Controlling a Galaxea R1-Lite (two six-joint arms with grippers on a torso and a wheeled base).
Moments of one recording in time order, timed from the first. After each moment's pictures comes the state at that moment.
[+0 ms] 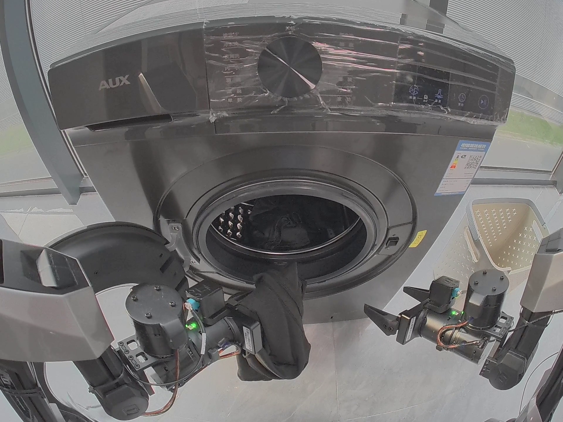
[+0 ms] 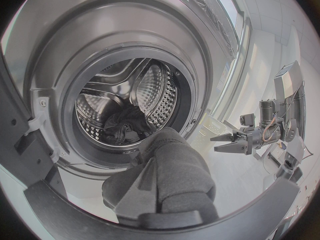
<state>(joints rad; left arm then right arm) -0.72 2.02 -0.32 -1.55 0.08 -0.14 0.53 1.99 -0.16 -1.55 -0.01 0.17</state>
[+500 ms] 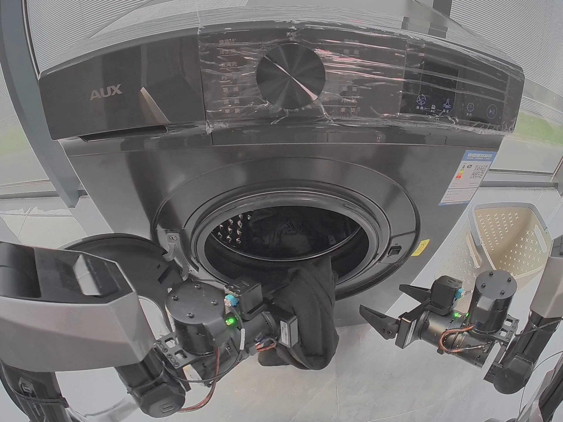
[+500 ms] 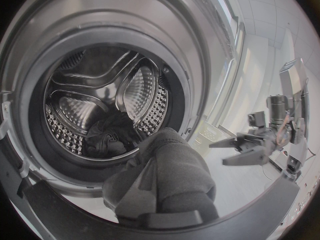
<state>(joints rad) -0.78 2.12 -0.48 -1.55 0.08 -0.15 0.58 1.93 -0.15 -1.55 -0.01 0.18</state>
